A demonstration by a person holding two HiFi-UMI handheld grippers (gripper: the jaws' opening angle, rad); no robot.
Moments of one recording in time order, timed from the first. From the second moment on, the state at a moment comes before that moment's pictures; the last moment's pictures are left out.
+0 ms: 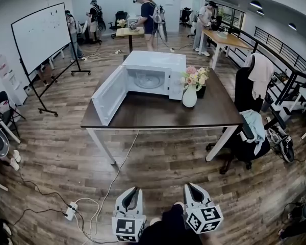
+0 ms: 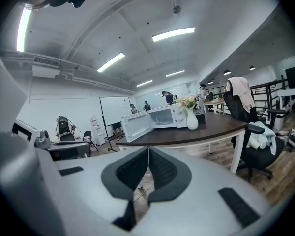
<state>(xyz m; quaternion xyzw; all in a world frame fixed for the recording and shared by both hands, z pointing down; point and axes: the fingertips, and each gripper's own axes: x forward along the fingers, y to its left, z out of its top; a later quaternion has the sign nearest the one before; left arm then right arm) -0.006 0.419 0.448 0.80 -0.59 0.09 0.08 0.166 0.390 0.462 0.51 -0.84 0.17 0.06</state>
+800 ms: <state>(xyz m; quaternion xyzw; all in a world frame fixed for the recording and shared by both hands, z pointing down) -0.035 0.364 0.453 0.77 -0.62 0.06 0.11 0.147 0.341 0.471 0.50 -0.84 0.18 0.08</state>
